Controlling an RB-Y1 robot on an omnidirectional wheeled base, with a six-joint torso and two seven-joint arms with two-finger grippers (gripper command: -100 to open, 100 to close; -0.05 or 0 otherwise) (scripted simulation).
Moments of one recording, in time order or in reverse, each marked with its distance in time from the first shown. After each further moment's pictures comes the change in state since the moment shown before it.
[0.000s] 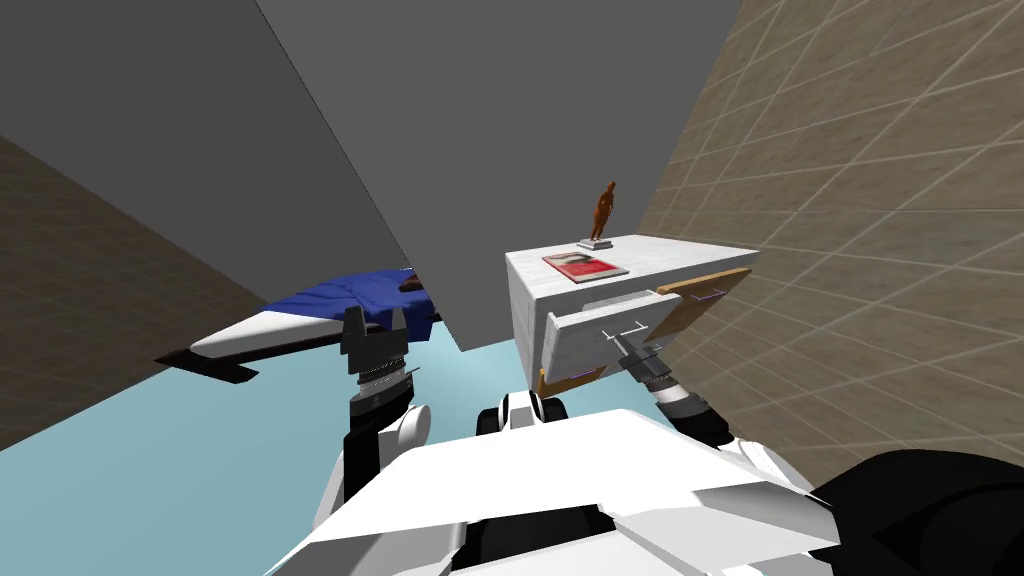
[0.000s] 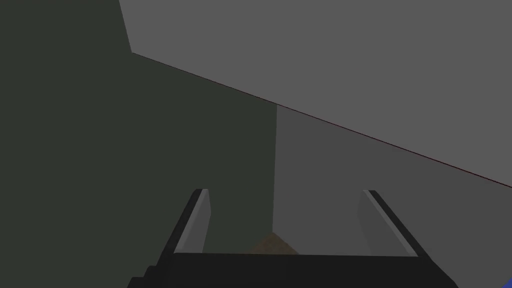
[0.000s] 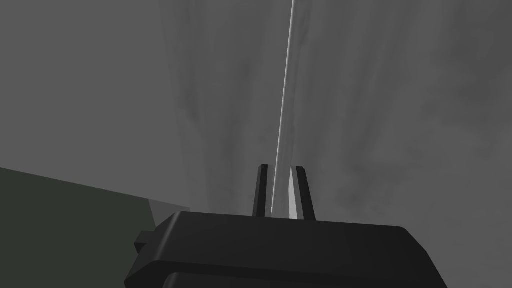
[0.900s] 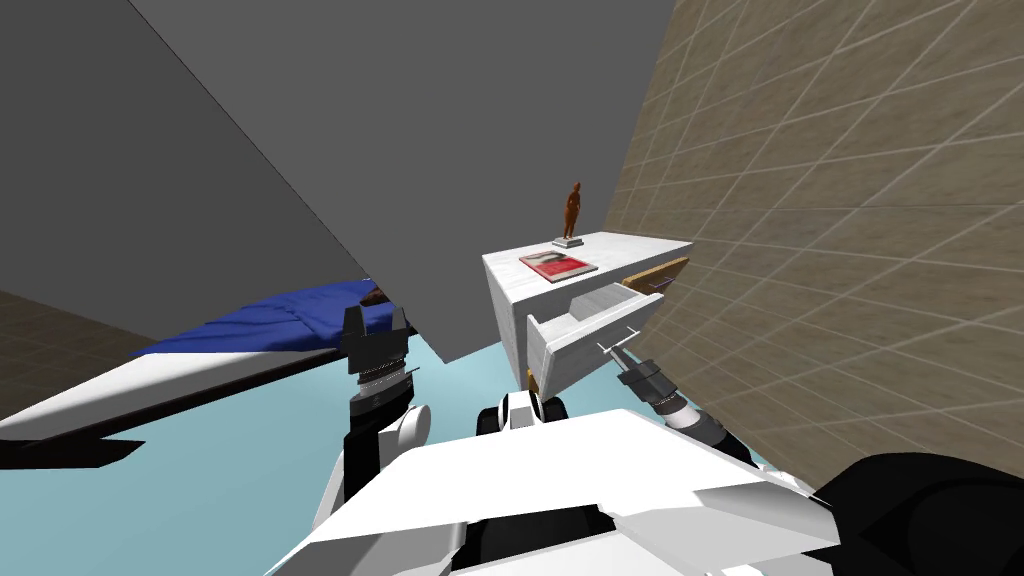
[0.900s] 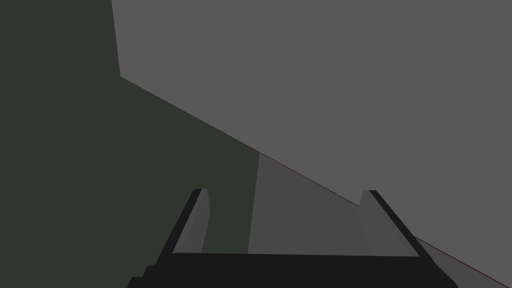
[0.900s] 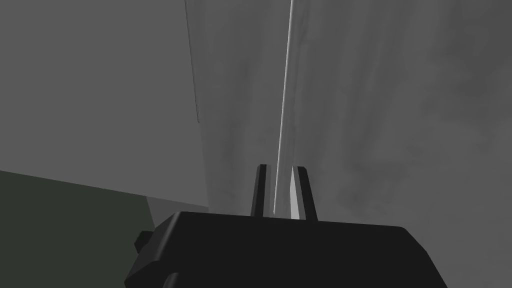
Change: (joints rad) left arm -0.001 0.000 0.000 0.000 0.000 0.000 0.000; right arm 0.142 0.008 0.050 -0.088 0.000 -0.126 -0.014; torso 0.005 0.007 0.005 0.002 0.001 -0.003
